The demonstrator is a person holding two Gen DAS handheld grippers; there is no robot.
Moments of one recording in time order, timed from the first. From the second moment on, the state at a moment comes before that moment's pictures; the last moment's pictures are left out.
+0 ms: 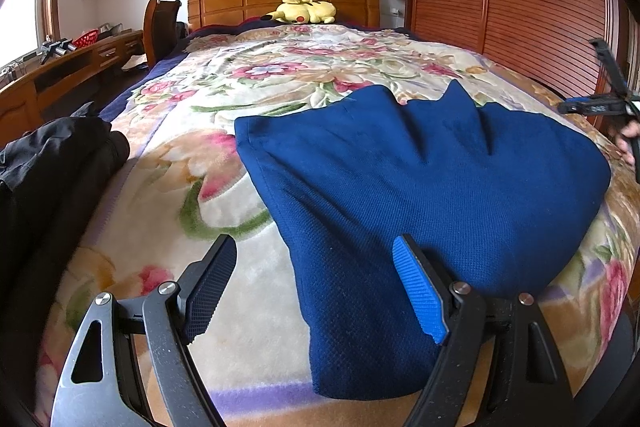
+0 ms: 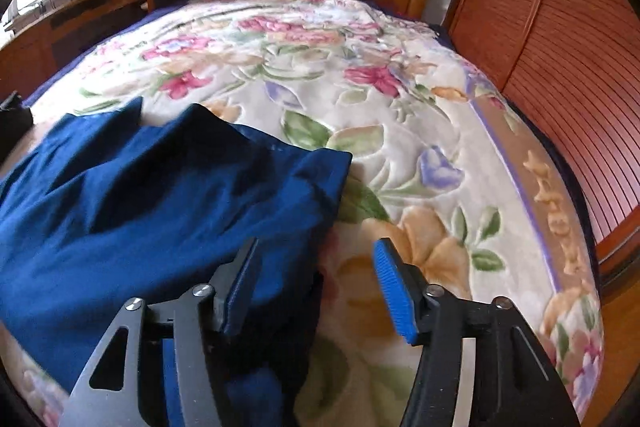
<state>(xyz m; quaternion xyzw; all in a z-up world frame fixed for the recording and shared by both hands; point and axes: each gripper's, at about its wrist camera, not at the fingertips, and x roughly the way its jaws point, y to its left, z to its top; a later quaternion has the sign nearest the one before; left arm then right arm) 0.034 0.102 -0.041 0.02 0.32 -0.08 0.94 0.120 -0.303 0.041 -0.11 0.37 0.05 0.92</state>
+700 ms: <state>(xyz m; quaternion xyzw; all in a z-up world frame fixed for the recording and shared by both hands) 0.019 0.106 -0.039 0.01 0.31 -0.08 0.95 0.041 -0.313 0.000 -0.05 0.40 0.09 0.91</state>
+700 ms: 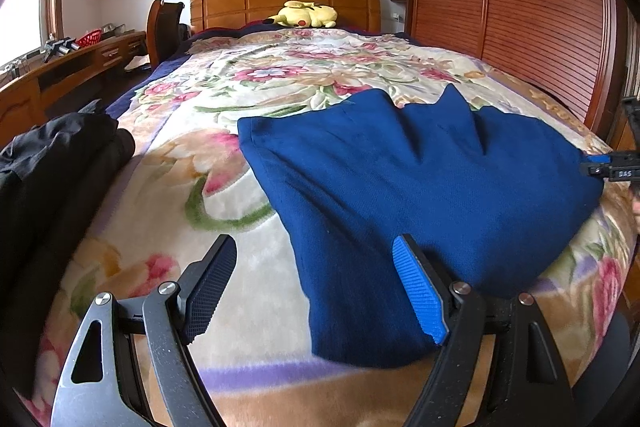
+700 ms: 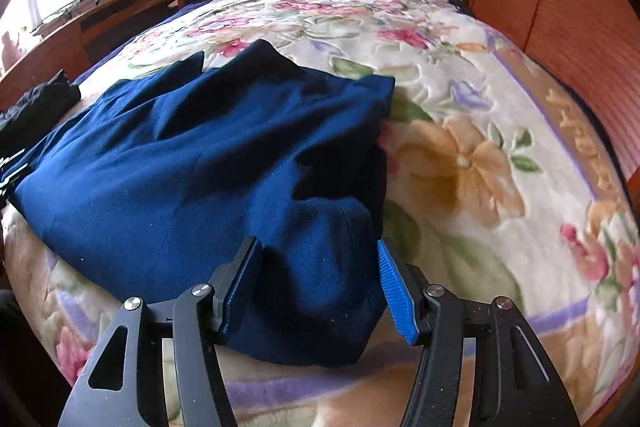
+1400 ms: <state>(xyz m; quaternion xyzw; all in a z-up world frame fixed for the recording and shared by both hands) -0.005 0.103 -0.045 -0.03 0.32 -0.12 0.94 0.058 -0.302 -0.036 0.01 0.41 0.11 0.91</state>
